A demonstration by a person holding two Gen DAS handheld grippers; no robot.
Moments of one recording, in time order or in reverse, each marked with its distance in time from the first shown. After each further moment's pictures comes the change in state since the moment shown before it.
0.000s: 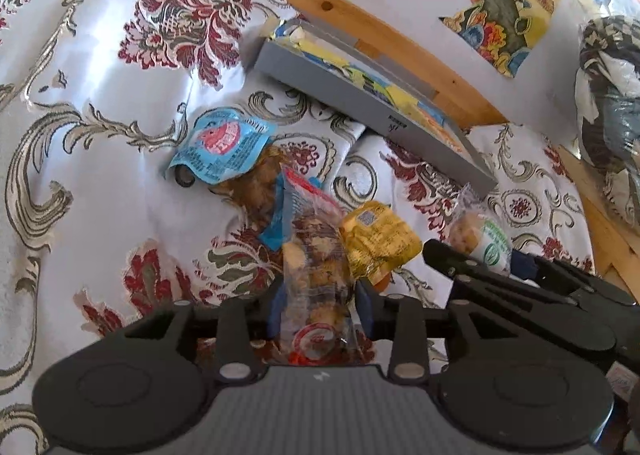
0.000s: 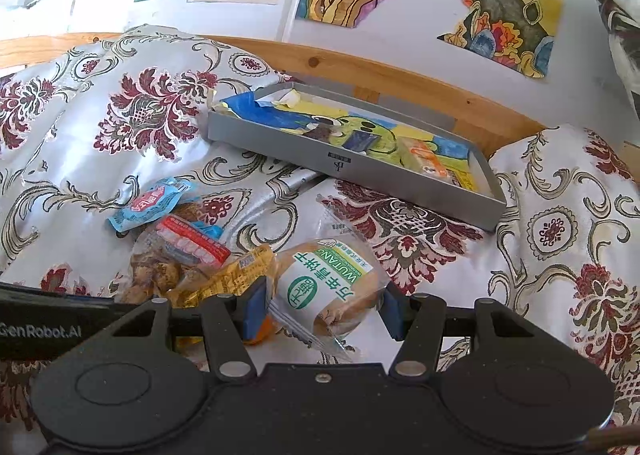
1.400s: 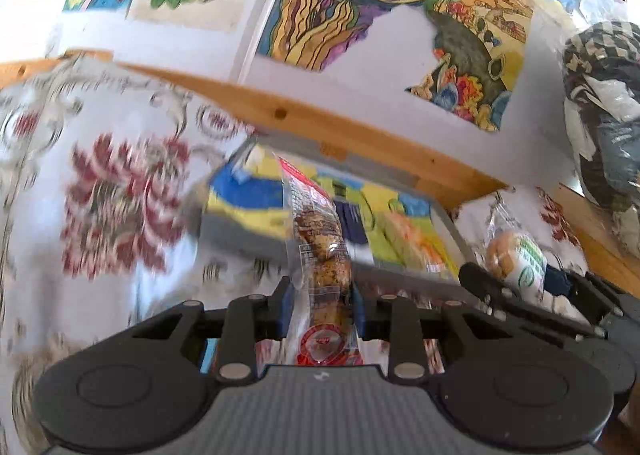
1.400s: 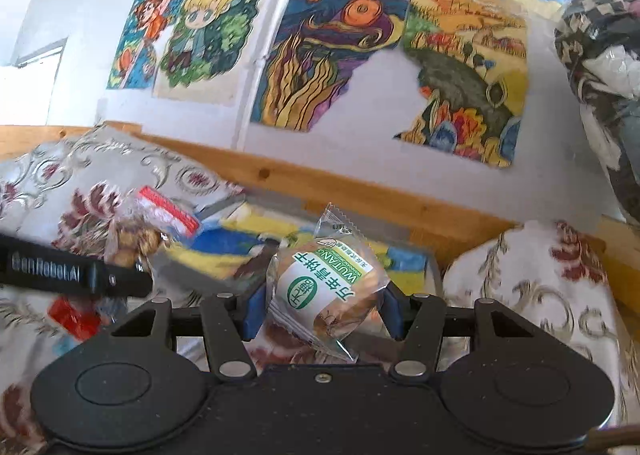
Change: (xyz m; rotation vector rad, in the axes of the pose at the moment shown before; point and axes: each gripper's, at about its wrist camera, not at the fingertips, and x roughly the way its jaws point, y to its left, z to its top) left arm 0.007 -0.075 0.109 0.179 -0.204 0.080; right arm 0.009 -0.066 0.073 0.020 -0.270 -0.042
